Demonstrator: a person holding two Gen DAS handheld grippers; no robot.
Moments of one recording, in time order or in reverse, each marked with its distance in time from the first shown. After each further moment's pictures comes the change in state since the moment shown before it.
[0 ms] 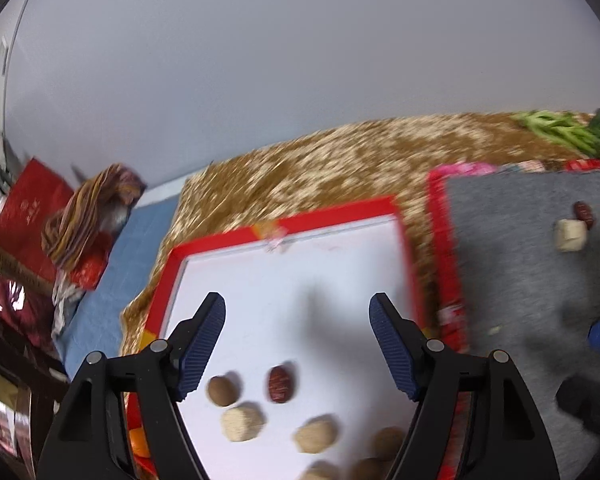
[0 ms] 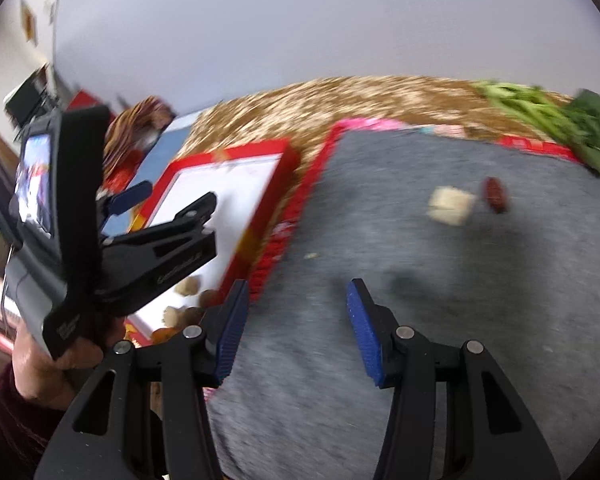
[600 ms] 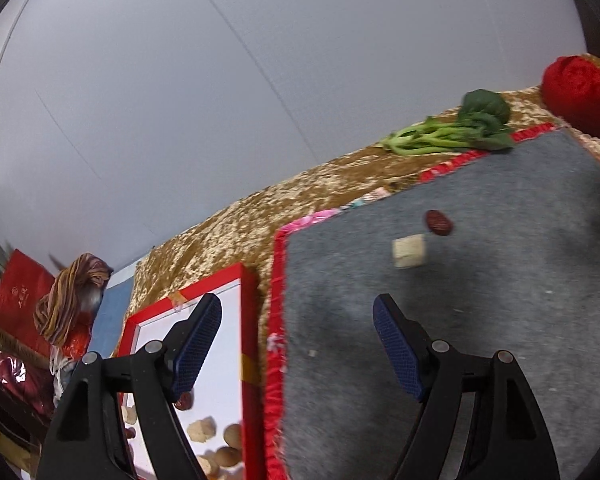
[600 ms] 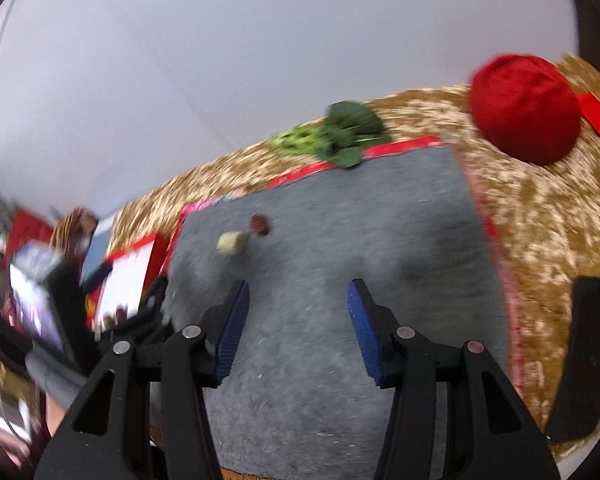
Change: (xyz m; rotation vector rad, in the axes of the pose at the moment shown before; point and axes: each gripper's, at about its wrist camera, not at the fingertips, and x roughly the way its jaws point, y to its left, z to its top) left arm -0.079 -0.110 -0.009 0.192 -0.196 -0.093; right arm -0.154 -0.123 -0.037 0.352 -0.205 -0.222
